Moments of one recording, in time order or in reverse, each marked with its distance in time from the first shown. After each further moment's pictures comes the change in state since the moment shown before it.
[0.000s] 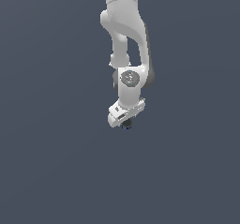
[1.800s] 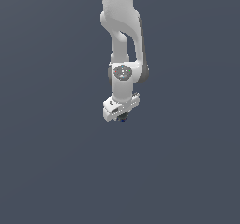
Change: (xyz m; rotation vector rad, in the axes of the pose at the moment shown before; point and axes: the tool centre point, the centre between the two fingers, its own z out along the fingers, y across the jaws) arm -0.039 0.005 -0.003 0.000 -0.002 -0.003
